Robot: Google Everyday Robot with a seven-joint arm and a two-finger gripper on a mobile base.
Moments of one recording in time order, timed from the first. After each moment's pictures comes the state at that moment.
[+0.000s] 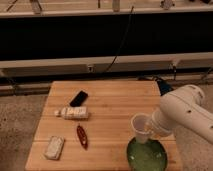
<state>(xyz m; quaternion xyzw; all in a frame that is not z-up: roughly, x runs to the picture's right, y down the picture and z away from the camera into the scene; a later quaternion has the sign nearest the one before) 0.215 0.211 0.613 -0.28 -0.15 -0.27 0.91</state>
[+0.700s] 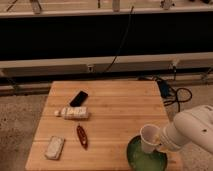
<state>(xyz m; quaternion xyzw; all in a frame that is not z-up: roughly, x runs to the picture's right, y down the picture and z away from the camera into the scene) 0.239 0.268 0.629 -0.28 -0.15 -0.23 0.92</state>
